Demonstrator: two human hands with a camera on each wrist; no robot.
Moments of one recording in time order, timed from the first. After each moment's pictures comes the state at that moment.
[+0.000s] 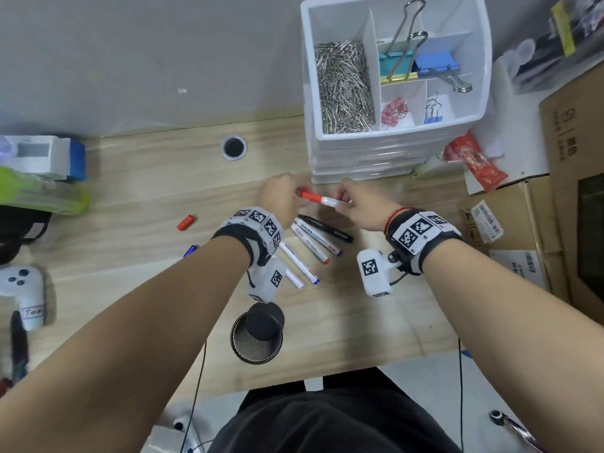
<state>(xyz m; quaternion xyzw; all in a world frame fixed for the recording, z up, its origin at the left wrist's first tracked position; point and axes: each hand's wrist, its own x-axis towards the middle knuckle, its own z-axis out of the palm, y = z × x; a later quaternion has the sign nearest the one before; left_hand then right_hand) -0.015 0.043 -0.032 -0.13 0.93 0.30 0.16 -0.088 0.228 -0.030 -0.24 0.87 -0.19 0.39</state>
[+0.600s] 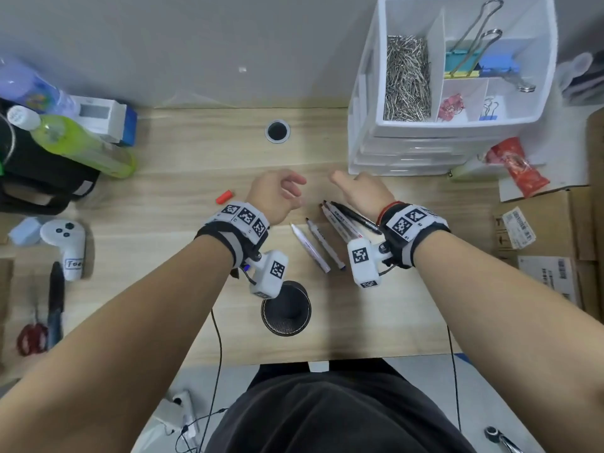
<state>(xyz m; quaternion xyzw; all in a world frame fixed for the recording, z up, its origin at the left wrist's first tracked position) 0.059 -0.016 -0.009 -0.27 0.82 0.49 0.14 -0.041 0.154 0.005 -0.09 0.87 -0.28 0.39</state>
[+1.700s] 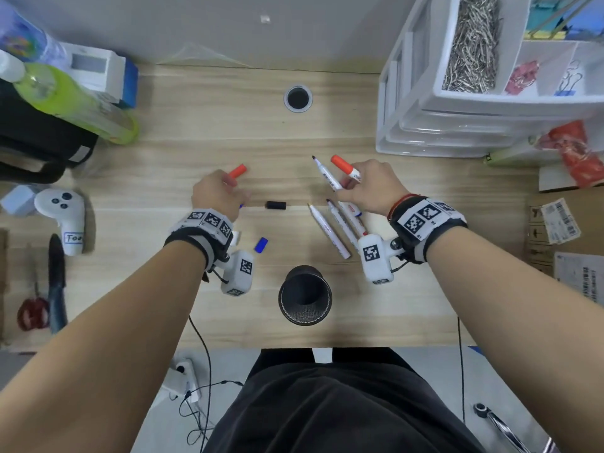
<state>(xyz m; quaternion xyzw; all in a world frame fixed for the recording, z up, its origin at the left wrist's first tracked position) 0.144 -0.100 -0.070 -0.49 0.80 0.32 0.11 -0.024 0.134 -0.036 -0.20 0.88 -0.21 0.38</state>
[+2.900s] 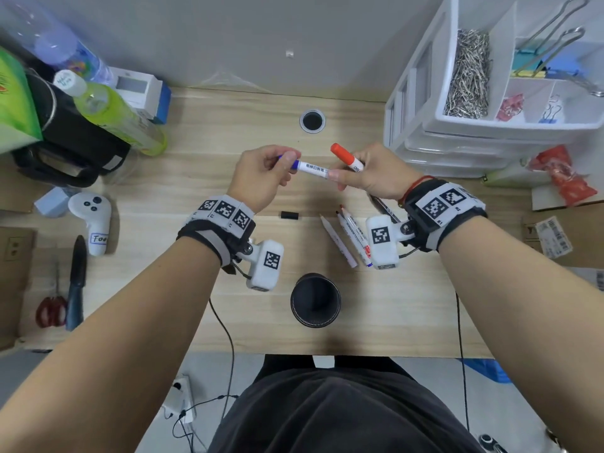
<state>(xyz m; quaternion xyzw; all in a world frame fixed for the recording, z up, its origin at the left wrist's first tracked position) 0.104 -0.075 0.012 -0.31 0.71 0.63 -0.04 -0.035 0.103 0.036 -0.26 0.79 -0.36 0.43</state>
